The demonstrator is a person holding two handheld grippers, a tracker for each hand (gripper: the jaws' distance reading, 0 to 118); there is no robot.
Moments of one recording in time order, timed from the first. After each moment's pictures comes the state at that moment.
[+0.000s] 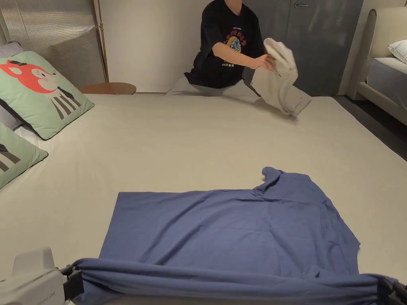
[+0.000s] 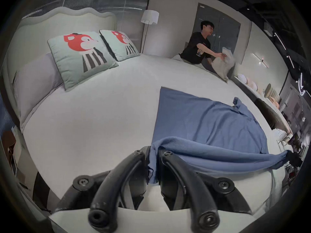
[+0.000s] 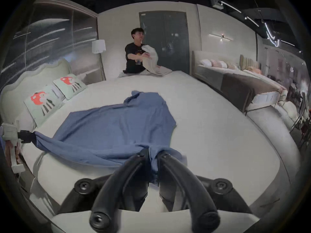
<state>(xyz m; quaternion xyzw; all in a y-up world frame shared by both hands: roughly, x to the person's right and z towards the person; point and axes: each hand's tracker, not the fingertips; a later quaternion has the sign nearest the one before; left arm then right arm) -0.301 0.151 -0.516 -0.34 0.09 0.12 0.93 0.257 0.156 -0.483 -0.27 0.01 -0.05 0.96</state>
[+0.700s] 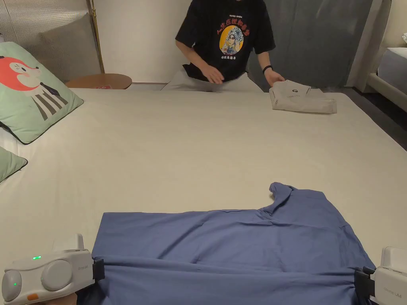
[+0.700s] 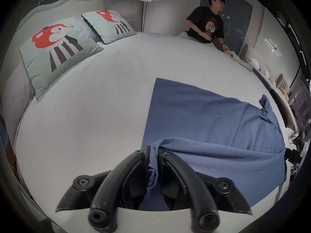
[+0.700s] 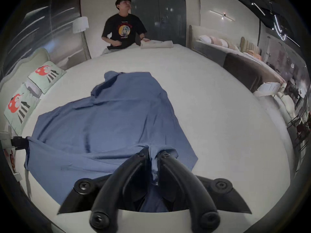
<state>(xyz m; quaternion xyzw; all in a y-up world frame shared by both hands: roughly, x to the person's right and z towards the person) -0.288 0.097 -0.702 -0.44 0.11 0.10 0.89 0.262 0.095 -0.694 -0.40 -0.03 -0.05 0.92</state>
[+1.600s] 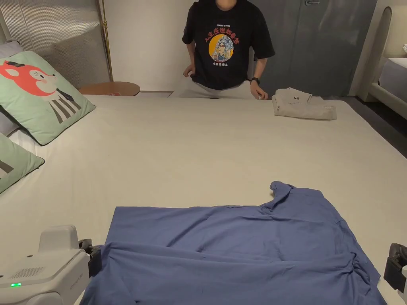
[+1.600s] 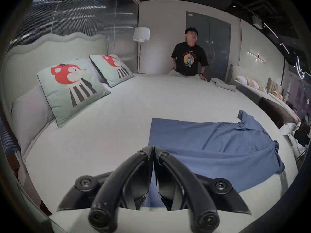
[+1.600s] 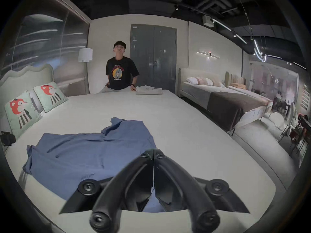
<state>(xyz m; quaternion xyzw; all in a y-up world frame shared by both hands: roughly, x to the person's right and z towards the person) -0.274 0.157 -0.587 -0.27 0.10 0.05 0.96 0.245 0.166 -0.584 -0.20 -0.07 -0.01 0.98</state>
